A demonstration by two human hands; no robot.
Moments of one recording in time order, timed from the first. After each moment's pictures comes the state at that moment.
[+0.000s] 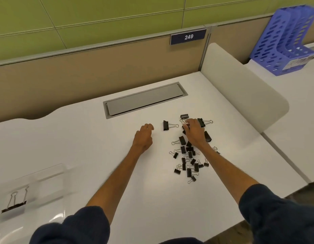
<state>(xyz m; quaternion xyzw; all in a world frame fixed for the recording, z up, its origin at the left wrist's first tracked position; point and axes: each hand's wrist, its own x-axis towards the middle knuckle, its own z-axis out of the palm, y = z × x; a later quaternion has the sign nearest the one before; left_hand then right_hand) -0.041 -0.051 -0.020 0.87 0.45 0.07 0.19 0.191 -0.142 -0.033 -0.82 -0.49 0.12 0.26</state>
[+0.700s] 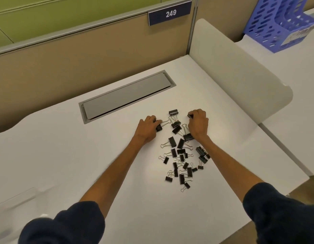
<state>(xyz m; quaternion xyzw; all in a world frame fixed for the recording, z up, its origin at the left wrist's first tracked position) 0.055 -0.004 -0.050 0.95 0.30 -0.04 0.07 0.261 -0.119 -0.070 -0.87 -0.41 0.04 0.26</state>
